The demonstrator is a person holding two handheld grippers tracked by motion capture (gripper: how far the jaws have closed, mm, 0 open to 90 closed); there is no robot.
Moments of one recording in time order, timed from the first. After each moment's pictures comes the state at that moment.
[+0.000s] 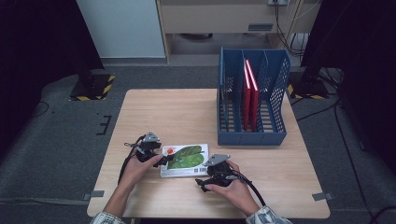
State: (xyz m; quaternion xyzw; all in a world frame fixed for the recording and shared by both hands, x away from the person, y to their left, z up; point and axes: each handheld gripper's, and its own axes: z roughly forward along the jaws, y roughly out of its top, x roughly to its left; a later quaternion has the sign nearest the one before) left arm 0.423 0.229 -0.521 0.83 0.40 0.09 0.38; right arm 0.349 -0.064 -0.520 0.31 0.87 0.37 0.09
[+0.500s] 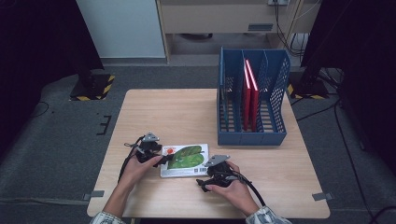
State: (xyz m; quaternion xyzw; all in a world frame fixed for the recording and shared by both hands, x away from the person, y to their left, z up) left arm 0.425 0.231 -0.527 0.82 0.41 0.08 0.38; right arm 0.350 -0.065 -0.526 0.32 0.87 0.35 0.09
